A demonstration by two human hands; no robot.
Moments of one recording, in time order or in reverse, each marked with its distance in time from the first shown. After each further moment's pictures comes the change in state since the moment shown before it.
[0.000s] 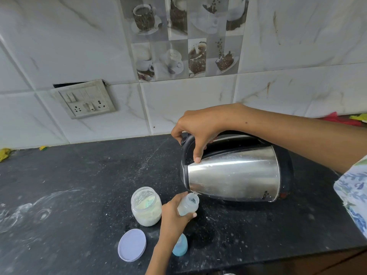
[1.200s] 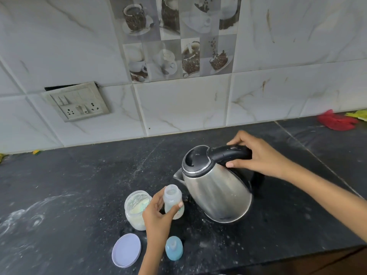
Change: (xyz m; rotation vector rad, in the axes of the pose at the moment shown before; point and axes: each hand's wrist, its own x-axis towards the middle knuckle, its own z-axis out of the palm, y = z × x) left_hand -0.003 0.003 -0.013 -0.430 0.264 0.005; right_hand -0.099 0.074 0.130 0.710 0.661 0.201
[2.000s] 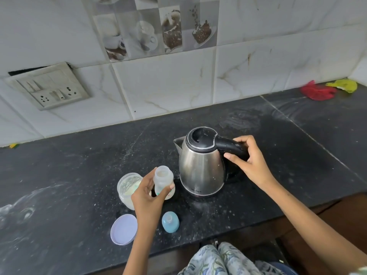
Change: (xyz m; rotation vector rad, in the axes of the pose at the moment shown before) left_hand -0.013 0.022 -0.014 0.029 -0.041 0.061; right_hand -0.054 0.058 0.080 0.275 0.478 0.165
